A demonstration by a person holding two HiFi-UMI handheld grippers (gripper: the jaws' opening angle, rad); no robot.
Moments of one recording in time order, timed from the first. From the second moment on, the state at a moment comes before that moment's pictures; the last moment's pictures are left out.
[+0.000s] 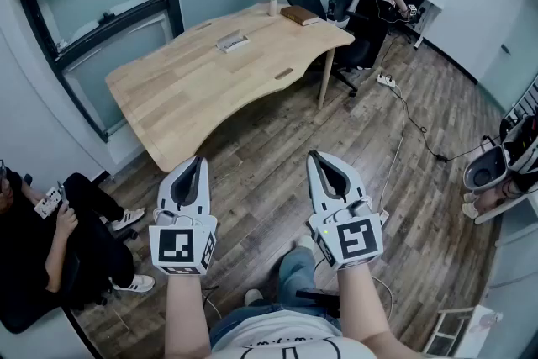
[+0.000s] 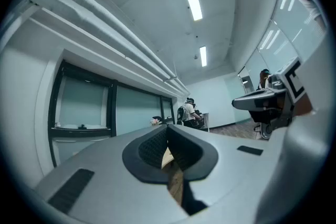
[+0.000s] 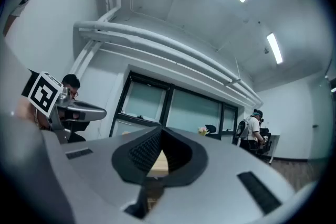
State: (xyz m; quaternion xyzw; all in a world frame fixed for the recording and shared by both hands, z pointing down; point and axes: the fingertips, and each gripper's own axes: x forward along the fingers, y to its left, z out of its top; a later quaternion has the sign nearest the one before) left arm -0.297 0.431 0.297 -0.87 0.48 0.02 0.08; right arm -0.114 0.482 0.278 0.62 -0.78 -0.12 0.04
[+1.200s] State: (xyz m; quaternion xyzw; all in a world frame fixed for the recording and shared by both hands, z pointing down) left arm -0.105 0.215 0.280 -0.83 0.55 0.01 0.08; right arm 0.090 0.249 0.272 0.56 -0.82 -0.12 0.03
